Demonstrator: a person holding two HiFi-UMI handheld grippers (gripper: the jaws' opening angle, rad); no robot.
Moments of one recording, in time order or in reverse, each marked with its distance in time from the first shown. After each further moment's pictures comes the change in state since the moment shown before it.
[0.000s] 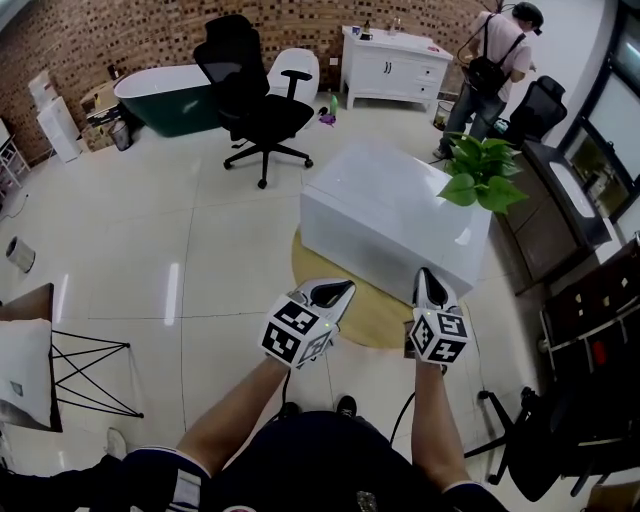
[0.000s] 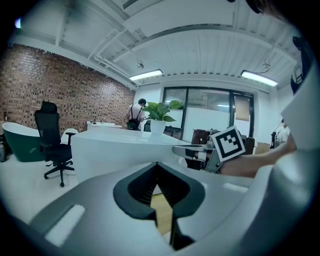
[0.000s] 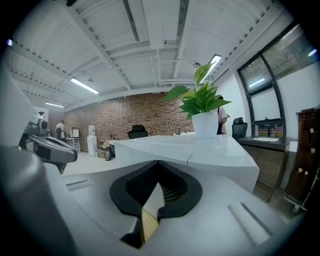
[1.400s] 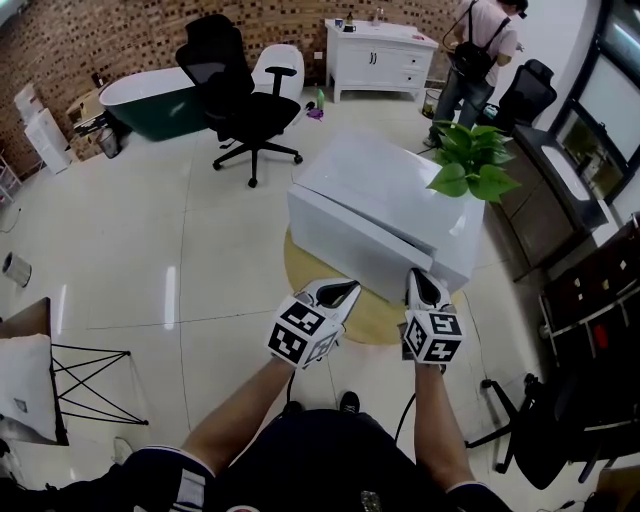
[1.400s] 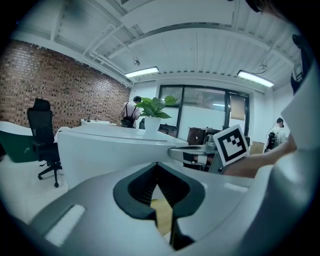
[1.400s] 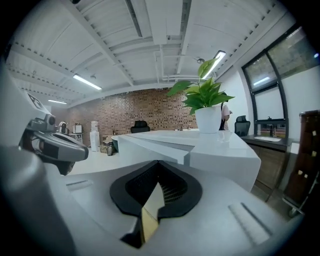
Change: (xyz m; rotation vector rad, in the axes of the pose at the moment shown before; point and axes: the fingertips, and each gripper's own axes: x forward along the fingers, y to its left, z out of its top) left arm 0.025 -0.015 -0.006 0.008 0.024 -0.055; right arm -0.002 0.002 -0.017 -0.024 0.053 0.016
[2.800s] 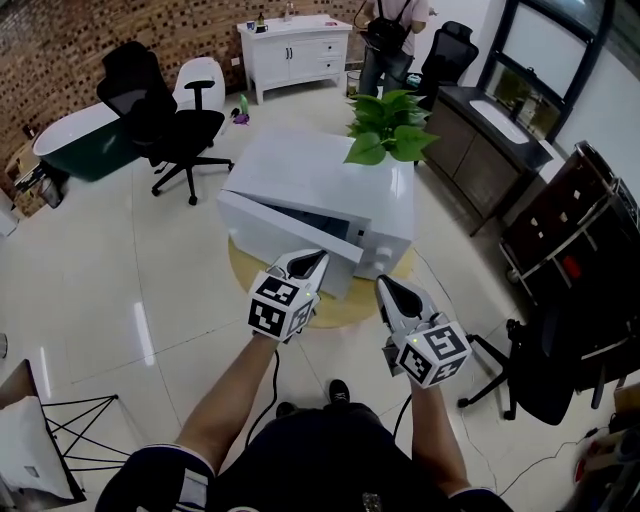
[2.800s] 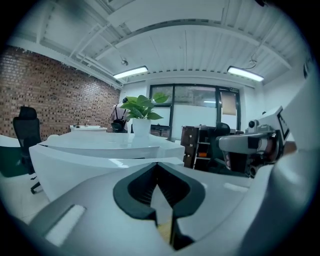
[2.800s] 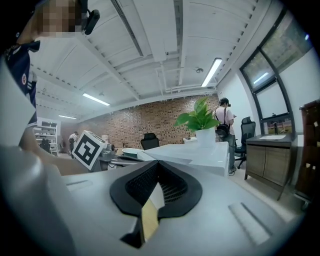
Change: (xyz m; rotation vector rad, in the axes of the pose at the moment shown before) left arm 0.048 -0.020 0.024 0.097 -0.006 -0.073; right arm -0.119 0.028 0.034 0.066 -0.125 0.125
